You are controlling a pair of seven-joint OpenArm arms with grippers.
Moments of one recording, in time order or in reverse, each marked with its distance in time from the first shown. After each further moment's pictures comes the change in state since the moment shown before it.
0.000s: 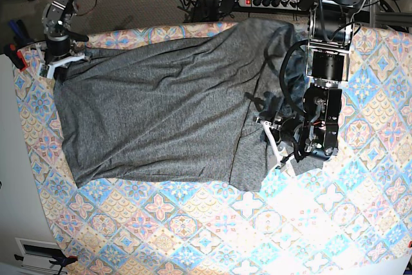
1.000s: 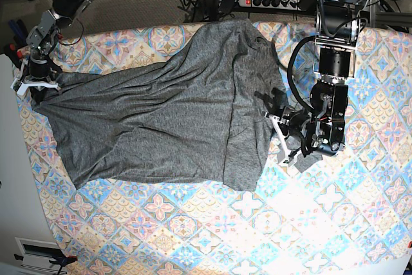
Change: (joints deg) left arm 1.2 -2.7 0.1 0.0 0.0 0.0 0.0; right arm 19.3 5.7 13.5 -25.2 1.8 3.3 3.4
